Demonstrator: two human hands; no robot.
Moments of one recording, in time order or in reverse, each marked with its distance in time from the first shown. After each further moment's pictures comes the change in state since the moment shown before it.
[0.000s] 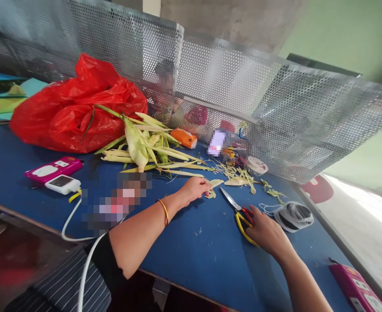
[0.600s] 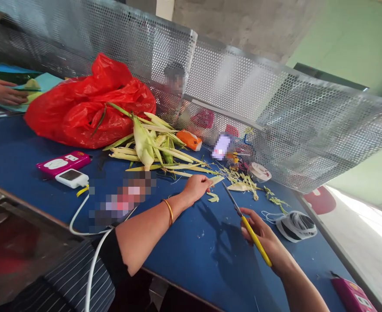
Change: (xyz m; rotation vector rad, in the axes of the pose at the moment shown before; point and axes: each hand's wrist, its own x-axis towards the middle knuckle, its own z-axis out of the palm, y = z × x) left_hand 0.002 0.001 -0.005 0.137 0.229 0.108; right_hand -0.021 -0.021 -0.004 1.153 -0.162 -0.175
